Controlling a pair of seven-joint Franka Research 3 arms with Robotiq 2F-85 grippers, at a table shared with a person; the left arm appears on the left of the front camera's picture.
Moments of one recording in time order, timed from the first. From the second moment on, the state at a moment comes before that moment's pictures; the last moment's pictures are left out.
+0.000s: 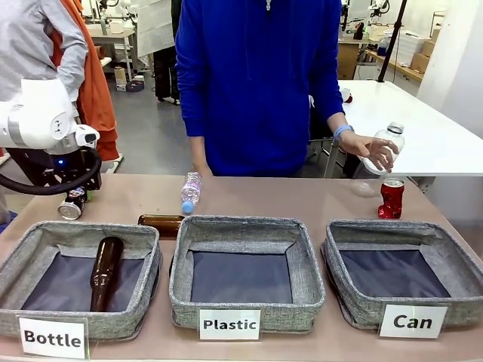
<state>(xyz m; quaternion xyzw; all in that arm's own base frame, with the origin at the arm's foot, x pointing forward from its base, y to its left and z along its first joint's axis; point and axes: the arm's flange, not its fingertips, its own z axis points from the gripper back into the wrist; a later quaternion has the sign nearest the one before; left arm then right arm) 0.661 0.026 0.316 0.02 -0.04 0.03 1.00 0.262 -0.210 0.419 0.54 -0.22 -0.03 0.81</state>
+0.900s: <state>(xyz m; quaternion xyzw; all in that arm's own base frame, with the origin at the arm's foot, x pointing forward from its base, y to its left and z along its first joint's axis) 0.558 0.048 0.440 -0.14 -0.08 -0.05 0.99 0.262 -0.210 0.419 0.54 -0.22 -0.03 0.81</state>
